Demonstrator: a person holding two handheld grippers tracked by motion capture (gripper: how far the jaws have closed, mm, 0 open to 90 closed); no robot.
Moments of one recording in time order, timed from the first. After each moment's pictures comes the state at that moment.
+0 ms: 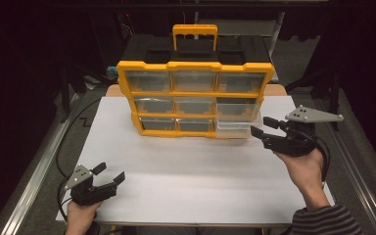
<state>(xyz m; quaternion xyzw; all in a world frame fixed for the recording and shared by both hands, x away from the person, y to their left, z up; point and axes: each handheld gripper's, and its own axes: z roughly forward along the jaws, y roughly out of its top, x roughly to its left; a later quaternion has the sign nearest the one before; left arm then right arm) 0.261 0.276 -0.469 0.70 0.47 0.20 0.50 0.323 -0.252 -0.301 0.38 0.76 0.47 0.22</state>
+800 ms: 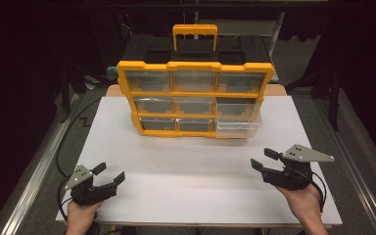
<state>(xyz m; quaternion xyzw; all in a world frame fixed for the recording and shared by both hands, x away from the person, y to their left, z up) 0.261 0.275 -0.470 0.70 0.47 0.20 0.49 0.285 -0.266 -0.378 0.39 0.77 0.45 0.22</state>
